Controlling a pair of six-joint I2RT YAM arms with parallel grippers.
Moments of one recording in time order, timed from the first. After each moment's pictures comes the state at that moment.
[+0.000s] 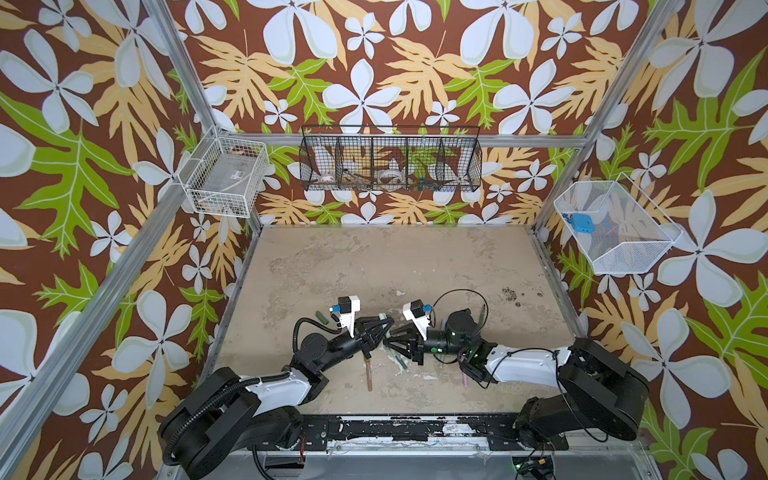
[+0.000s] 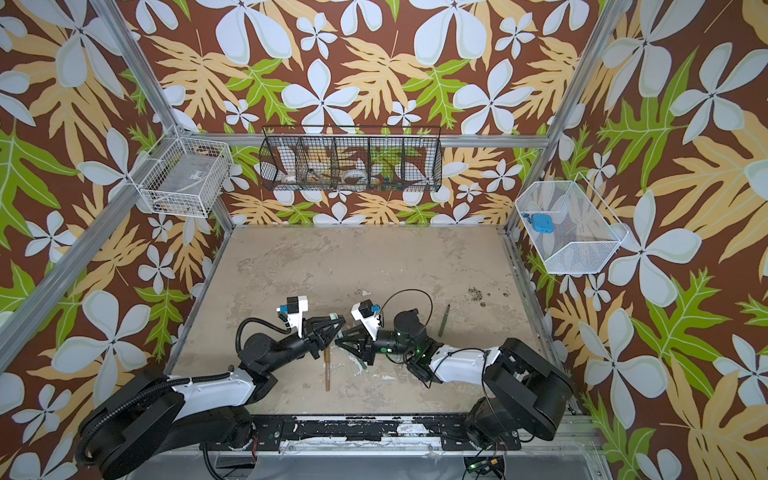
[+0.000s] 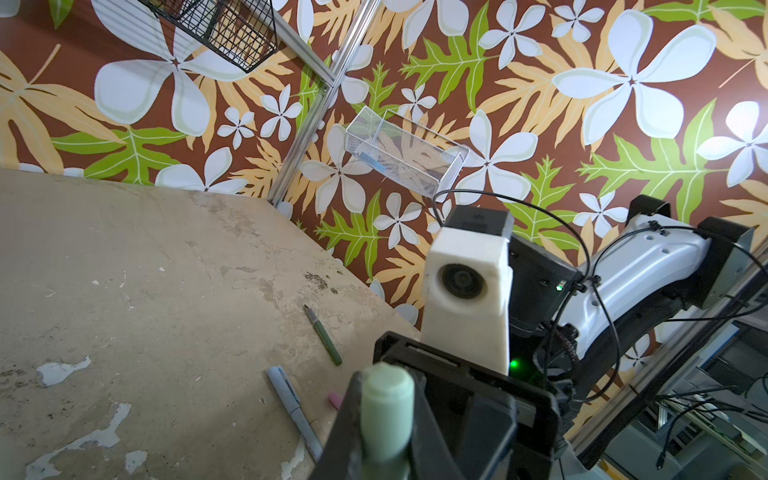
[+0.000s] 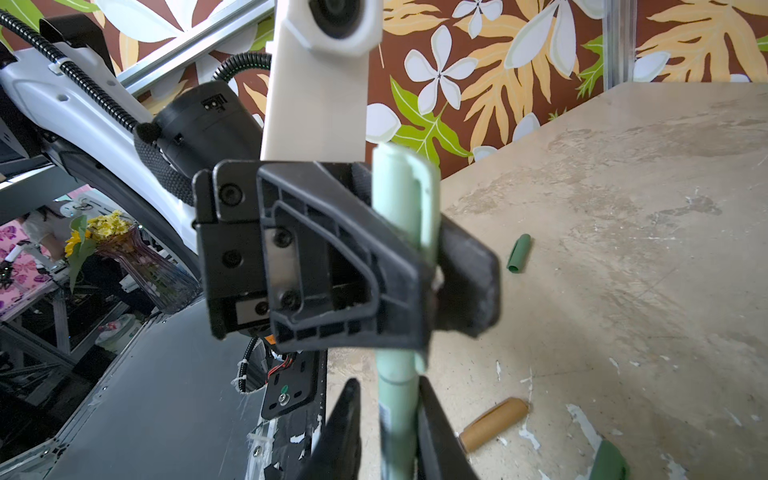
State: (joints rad) left arm -0.66 1.22 0.16 1.28 0.39 -0.64; right arm 0.83 1.46 0.48 0.88 -0.61 0.37
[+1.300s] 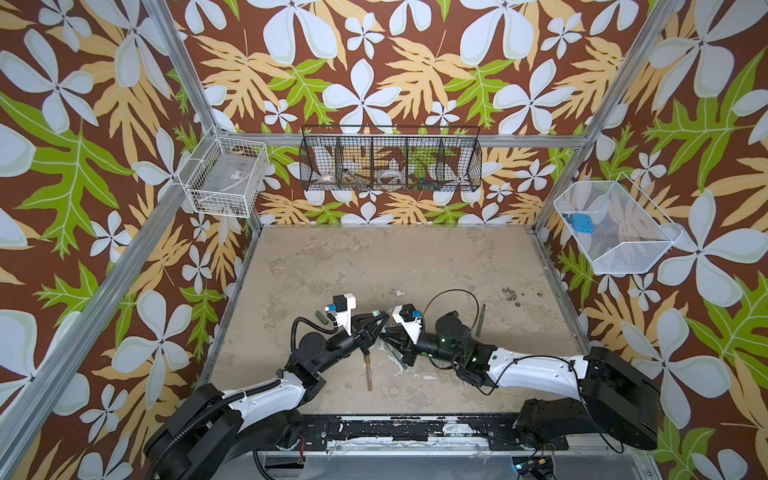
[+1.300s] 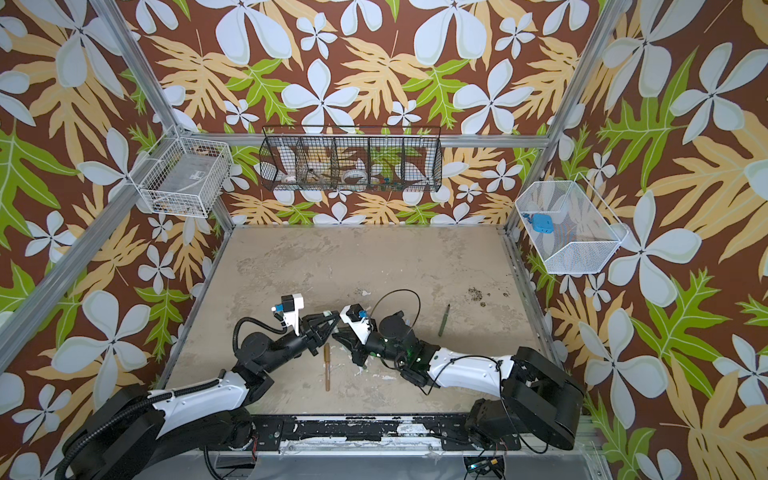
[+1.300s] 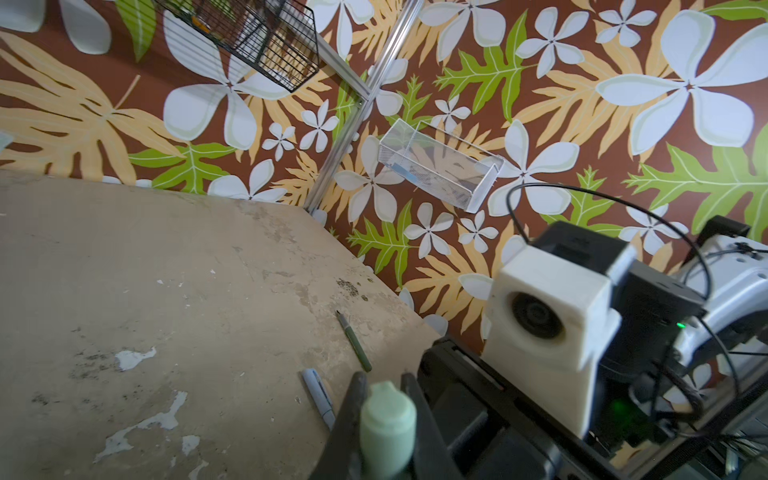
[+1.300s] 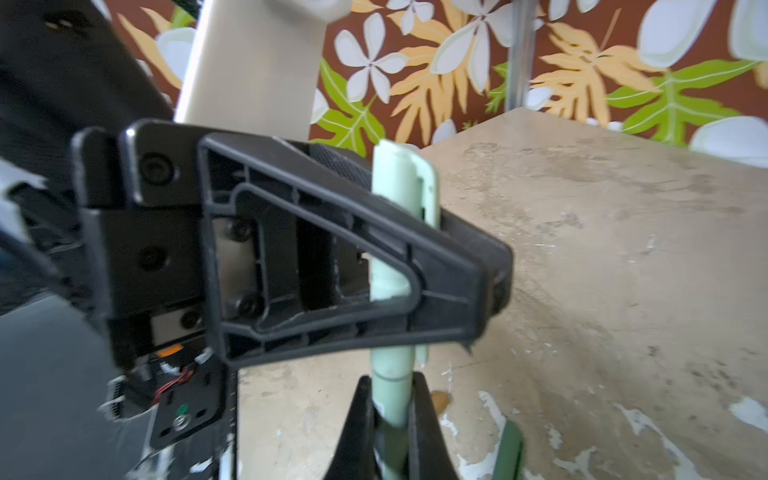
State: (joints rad) left arm -0.66 1.07 0.17 1.07 0.26 -0.60; right arm 1.00 1.38 0.58 0.56 -0.14 0.13
